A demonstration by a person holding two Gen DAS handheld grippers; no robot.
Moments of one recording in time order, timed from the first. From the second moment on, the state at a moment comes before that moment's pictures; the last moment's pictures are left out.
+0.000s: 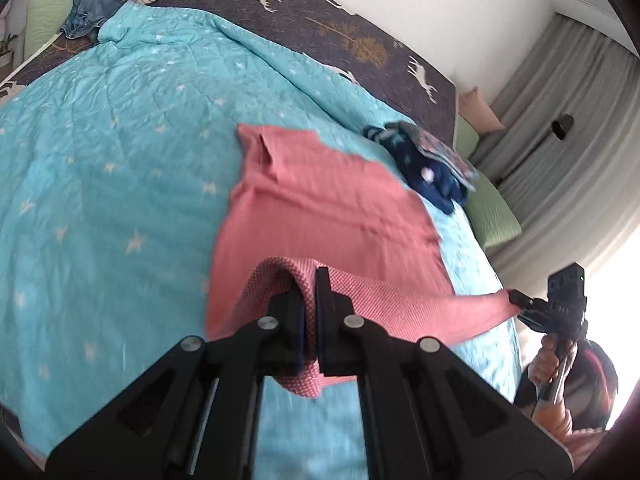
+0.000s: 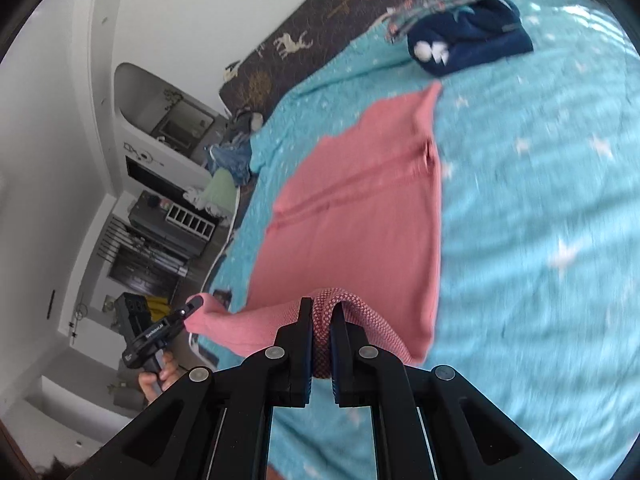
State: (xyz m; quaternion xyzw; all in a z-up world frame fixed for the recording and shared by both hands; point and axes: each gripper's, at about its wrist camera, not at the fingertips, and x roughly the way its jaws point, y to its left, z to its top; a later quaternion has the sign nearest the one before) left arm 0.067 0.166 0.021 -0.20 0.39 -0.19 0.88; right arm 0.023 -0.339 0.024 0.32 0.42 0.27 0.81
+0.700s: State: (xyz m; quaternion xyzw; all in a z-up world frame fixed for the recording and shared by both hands) left arm 0.094 0.152 -0.006 -0.03 0.43 -0.12 0.89; right arm 0.052 -0.289 0.001 -0.09 0.44 0.15 0.88
